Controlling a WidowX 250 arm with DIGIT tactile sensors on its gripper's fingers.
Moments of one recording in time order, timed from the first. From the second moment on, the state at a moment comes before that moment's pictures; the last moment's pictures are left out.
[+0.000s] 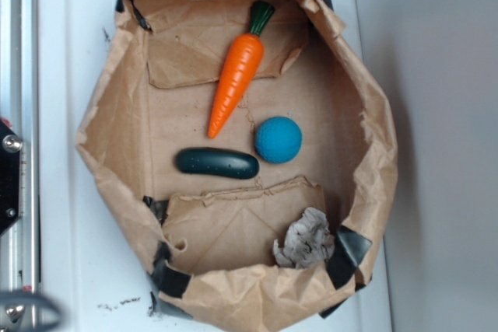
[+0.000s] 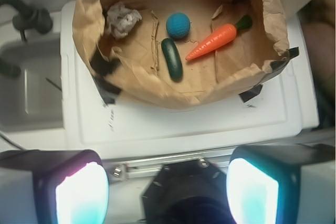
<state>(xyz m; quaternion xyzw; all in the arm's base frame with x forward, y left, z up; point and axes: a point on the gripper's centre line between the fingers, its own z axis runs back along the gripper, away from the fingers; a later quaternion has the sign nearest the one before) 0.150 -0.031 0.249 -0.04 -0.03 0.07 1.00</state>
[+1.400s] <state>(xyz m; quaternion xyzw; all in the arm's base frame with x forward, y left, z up) 0.244 0.002 0.179 -0.04 -0.07 0.26 0.96</state>
